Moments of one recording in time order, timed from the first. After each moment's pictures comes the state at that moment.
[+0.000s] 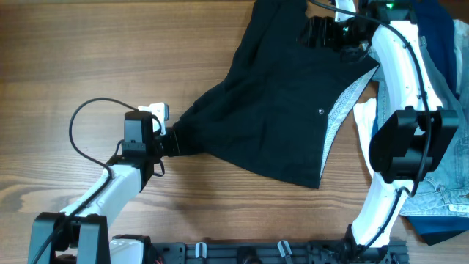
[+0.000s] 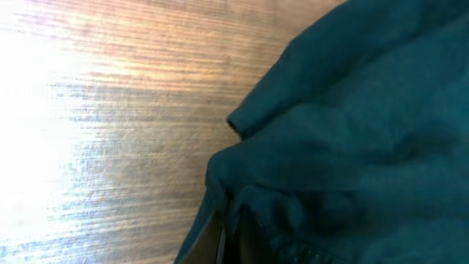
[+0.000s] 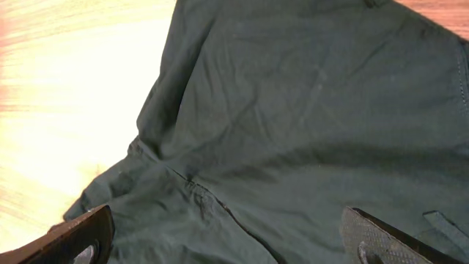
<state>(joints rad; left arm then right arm) -0.08 1.41 0.47 0.05 0.24 -0.24 0.00 2.15 2.02 -1.02 -0.45 0.04</state>
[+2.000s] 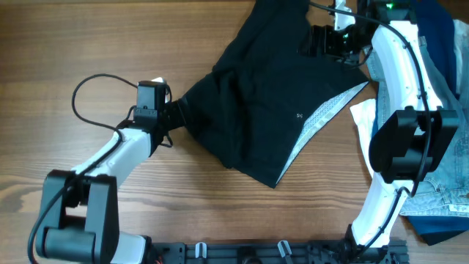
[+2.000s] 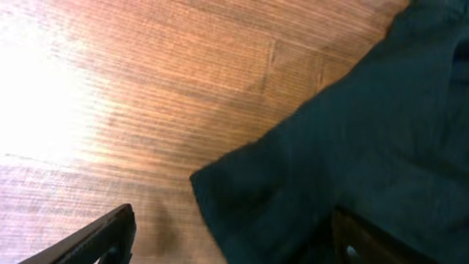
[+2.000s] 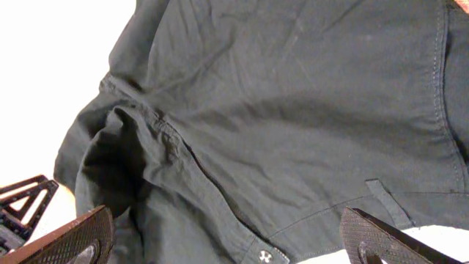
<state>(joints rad) -0.15 1.64 0.78 -0.08 0.05 -0.44 0.00 2.15 2.02 -1.15 -0.44 0.04</state>
